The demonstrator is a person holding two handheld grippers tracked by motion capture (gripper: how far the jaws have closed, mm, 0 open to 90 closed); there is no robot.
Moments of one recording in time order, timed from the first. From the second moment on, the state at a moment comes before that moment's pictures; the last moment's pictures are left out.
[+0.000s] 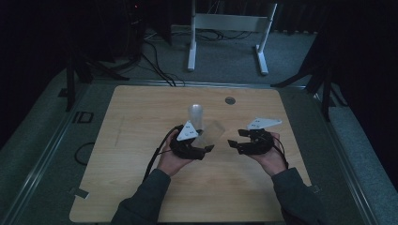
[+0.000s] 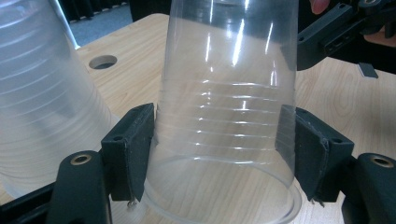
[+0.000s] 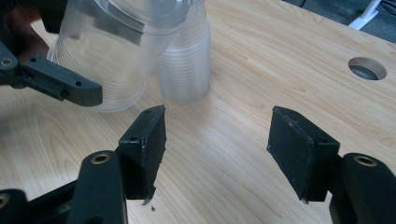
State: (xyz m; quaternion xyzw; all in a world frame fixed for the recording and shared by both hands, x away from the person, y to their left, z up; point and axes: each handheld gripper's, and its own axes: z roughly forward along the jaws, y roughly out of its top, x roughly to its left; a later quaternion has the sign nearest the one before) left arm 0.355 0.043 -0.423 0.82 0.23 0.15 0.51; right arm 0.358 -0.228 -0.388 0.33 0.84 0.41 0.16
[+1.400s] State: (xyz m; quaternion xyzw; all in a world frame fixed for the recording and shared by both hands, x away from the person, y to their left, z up) left arm 0.353 0.038 -0.429 0.85 0.20 0.15 0.46; right arm 0.363 -0.210 -0.382 0.24 0.91 0.29 0.16
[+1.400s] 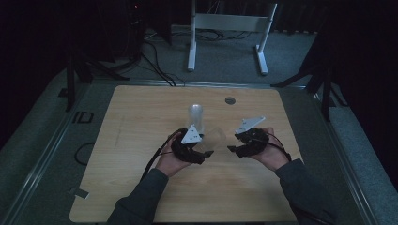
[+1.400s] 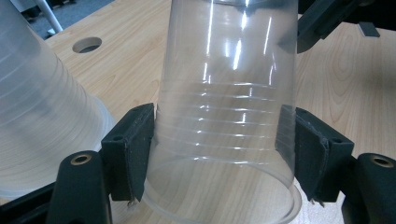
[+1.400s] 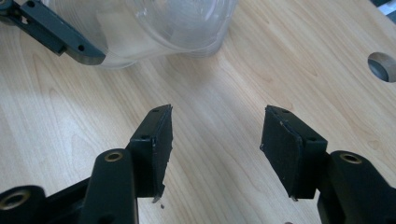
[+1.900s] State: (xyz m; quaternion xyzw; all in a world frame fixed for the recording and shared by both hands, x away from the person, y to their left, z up) left arm 0.351 0.034 -0.432 0.86 0.19 0.17 0.44; right arm 0.366 -0.208 -0.378 0.22 0.93 0.26 0.15
